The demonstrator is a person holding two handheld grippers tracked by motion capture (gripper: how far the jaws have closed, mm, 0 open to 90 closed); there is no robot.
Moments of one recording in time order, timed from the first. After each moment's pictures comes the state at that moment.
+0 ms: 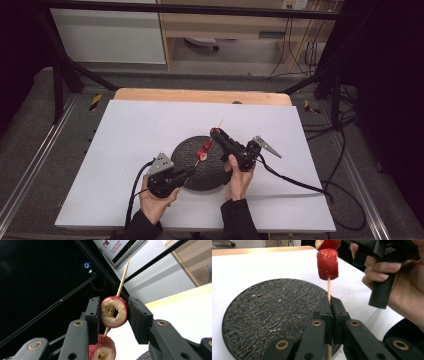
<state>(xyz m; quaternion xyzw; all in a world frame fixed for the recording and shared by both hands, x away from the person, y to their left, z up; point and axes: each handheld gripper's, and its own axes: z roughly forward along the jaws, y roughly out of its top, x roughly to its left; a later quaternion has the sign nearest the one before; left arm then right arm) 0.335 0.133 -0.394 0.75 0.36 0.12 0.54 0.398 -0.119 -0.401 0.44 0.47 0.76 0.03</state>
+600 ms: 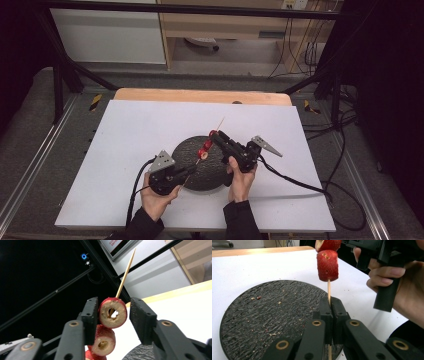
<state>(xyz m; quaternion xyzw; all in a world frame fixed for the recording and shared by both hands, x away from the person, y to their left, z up) 0.341 0.133 -0.395 0.75 0.36 0.11 0.54 0.396 -0.122 -0.398 0.44 0.51 0.74 0.05</state>
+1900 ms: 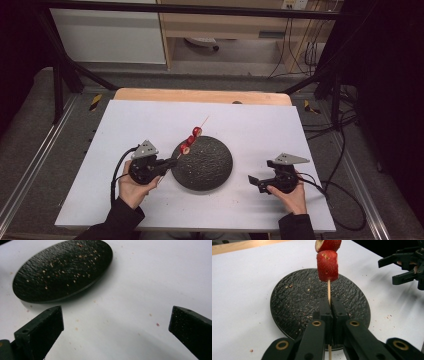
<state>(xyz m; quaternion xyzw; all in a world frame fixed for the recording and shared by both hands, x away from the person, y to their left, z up) 0.363 0.179 -0.373 0.80 0.36 0.12 0.47 0.368 -0.240 -0.437 0.41 0.78 0.45 0.13</state>
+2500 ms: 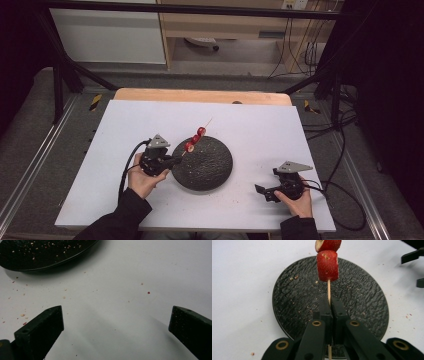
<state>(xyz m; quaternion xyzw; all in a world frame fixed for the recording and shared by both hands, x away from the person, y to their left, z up) 0.392 0.157 -0.385 0.82 0.39 0.11 0.41 0.357 -0.258 -0.458 0.41 0.80 0.42 0.13</state>
